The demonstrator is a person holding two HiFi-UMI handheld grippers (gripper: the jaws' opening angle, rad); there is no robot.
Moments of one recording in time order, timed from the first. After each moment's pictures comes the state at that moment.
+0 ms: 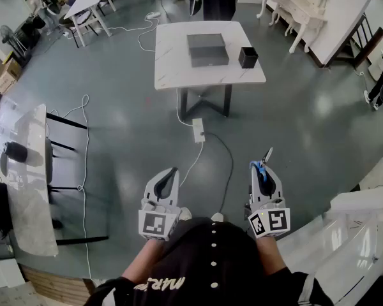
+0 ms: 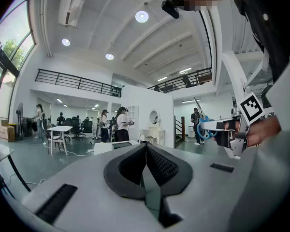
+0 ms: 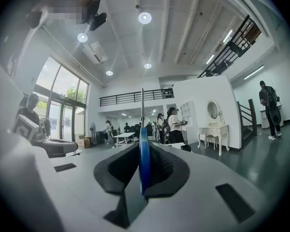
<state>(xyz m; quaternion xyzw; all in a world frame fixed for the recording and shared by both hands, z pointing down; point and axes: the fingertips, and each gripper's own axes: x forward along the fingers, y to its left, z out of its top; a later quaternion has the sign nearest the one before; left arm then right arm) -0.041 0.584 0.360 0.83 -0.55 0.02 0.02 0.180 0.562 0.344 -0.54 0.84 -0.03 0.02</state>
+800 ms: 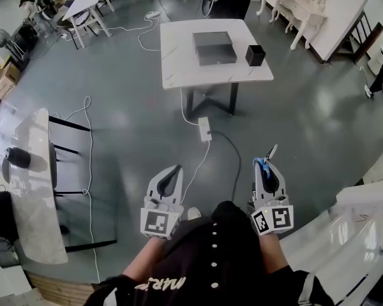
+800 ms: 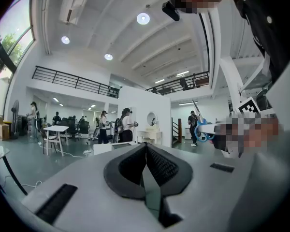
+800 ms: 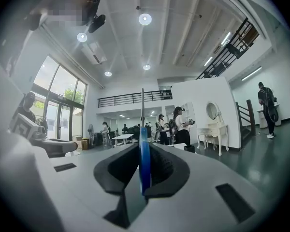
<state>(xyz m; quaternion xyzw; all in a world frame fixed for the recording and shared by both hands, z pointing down) -0.096 0.574 0.363 0.84 -0.53 0.01 0.03 0.122 0.557 0.352 -0.55 0.83 -0.03 0.03</state>
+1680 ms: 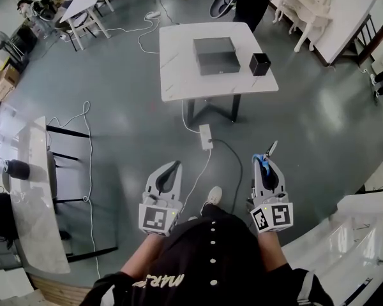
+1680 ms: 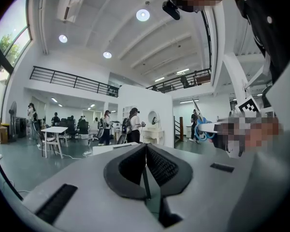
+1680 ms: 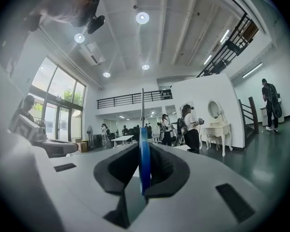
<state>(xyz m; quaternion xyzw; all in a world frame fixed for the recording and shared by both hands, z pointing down) -0.100 0.458 0.365 0.84 -0.53 0.02 0.02 0.117 0.441 0.356 -0.55 0.84 -0.04 0.04</state>
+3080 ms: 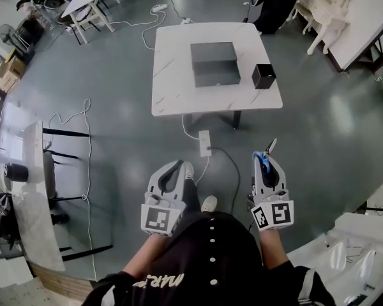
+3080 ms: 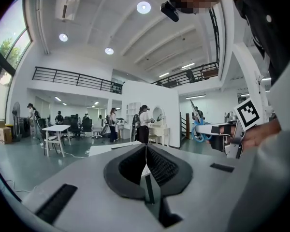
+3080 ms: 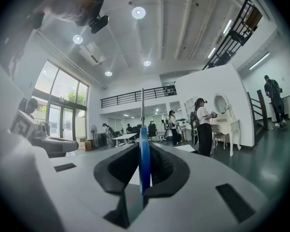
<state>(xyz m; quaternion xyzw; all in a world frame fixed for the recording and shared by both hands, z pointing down) -0.028 0.314 0.379 0.83 -0.56 0.03 0.03 0.177 0.278 0.380 -0.51 0.86 -0.05 0.03</state>
